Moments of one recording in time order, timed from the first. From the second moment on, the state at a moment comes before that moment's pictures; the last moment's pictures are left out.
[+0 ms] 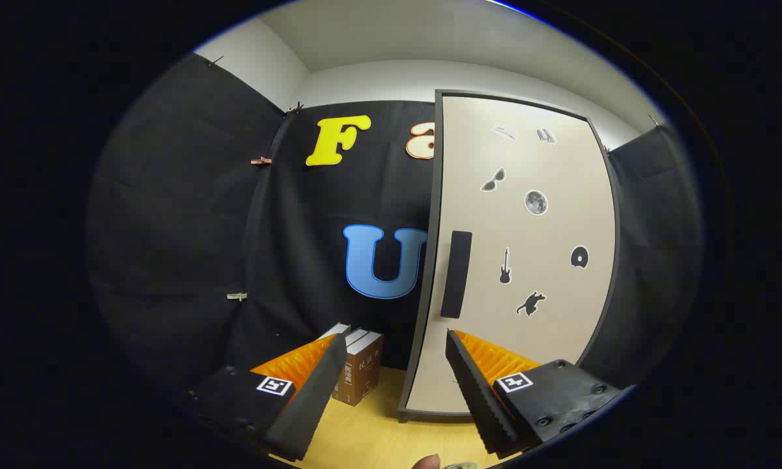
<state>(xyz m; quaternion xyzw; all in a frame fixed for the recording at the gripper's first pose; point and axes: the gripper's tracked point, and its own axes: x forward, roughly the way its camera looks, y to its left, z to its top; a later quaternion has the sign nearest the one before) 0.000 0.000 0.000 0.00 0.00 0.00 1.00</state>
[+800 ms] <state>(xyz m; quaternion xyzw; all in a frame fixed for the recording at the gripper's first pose) 0.001 -0.017 0.000 0.00 -0.01 -0.02 1.00</state>
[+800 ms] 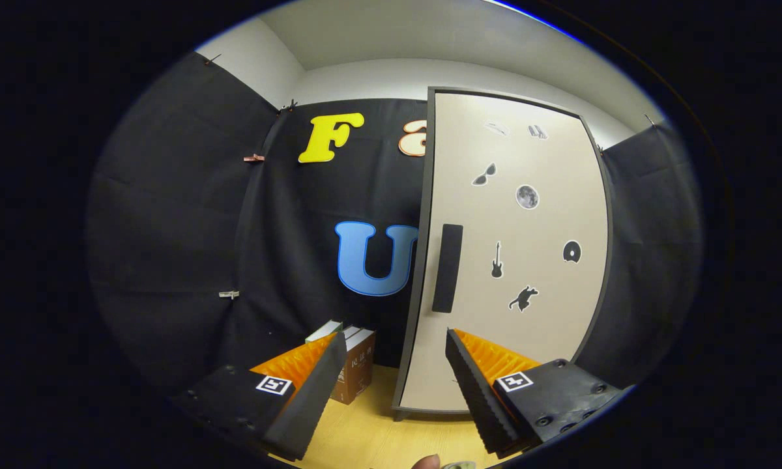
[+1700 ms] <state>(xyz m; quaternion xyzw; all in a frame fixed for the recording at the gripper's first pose) 0.087 -0.107 0.031 0.09 0.00 -0.10 0.99</state>
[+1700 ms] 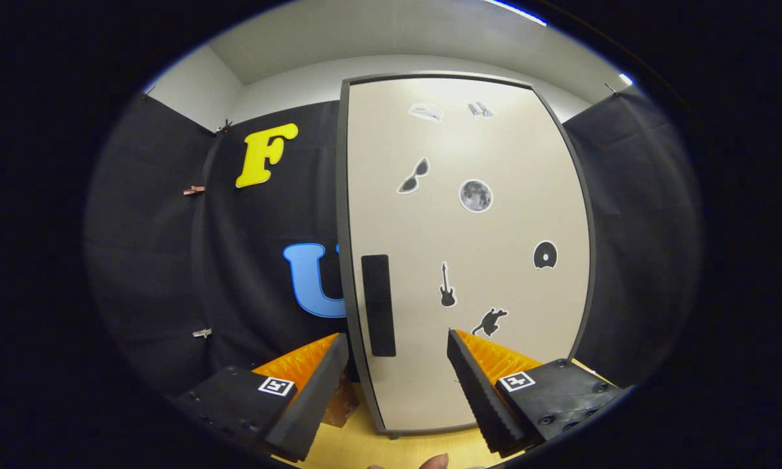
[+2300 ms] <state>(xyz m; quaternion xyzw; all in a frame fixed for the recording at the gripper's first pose) 0.181 -0.098 0.024 0.07 0.01 -0.12 0.99</state>
